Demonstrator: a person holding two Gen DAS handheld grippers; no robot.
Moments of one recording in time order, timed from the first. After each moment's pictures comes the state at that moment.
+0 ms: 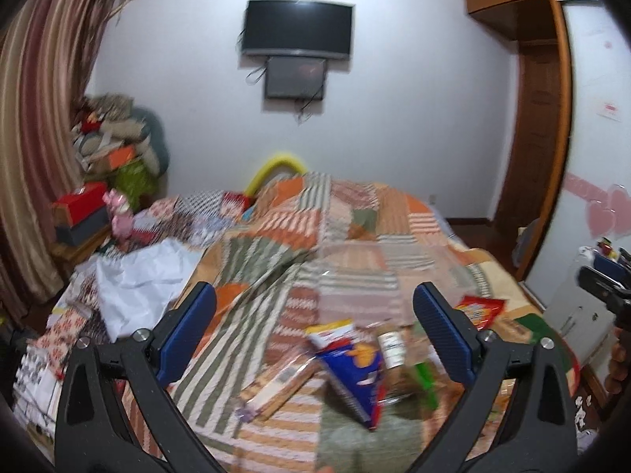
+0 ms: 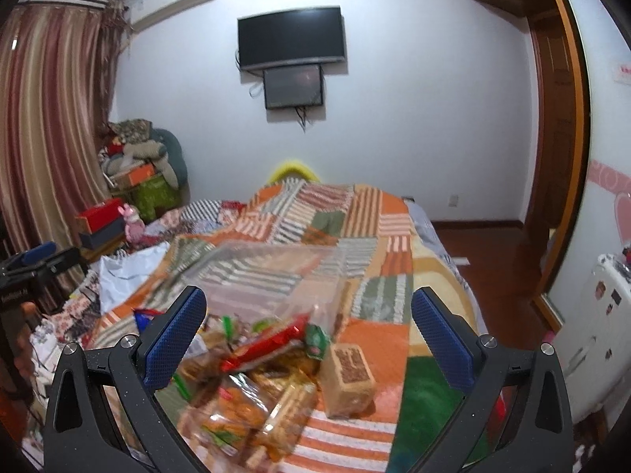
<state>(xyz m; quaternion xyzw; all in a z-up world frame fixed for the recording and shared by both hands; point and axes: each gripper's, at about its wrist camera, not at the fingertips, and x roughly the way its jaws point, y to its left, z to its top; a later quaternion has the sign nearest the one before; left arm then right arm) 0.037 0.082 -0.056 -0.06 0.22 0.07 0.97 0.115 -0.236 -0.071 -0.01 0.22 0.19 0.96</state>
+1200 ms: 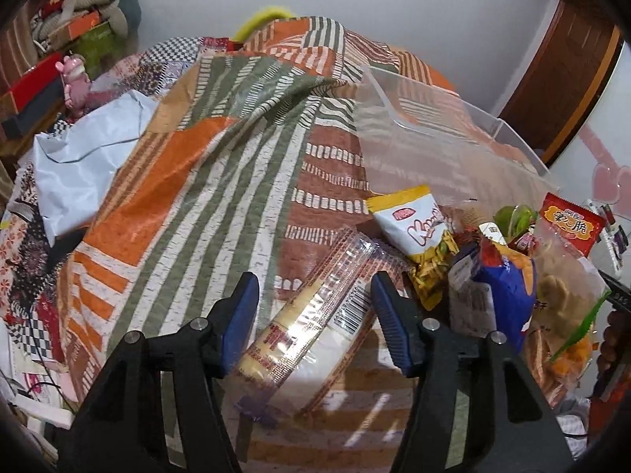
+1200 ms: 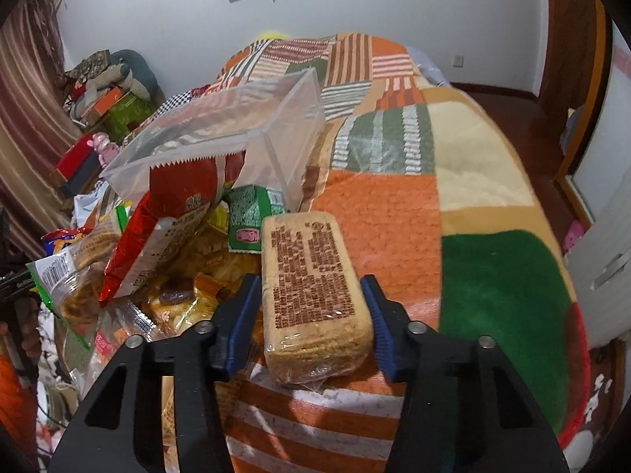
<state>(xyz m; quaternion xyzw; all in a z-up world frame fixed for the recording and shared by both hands) 0.136 0.146 -0.207 -0.13 0.45 0.00 0.88 0.187 -0.255 -0.173 0.02 0.45 0.19 0.87</state>
